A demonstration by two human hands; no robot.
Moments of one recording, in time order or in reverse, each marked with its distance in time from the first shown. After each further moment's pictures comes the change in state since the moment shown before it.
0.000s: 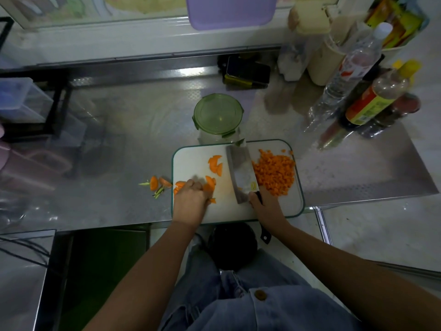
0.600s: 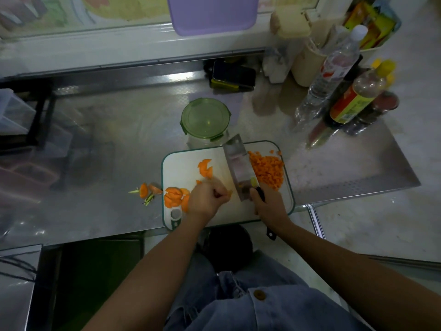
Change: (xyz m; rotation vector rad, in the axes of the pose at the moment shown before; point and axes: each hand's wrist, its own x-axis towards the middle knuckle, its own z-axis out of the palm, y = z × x) left_hand 0.032 0.042 -0.002 -0.708 -0.119 -0.200; right_hand -0.004 -0.008 -0.028 -0.031 0.109 -0.004
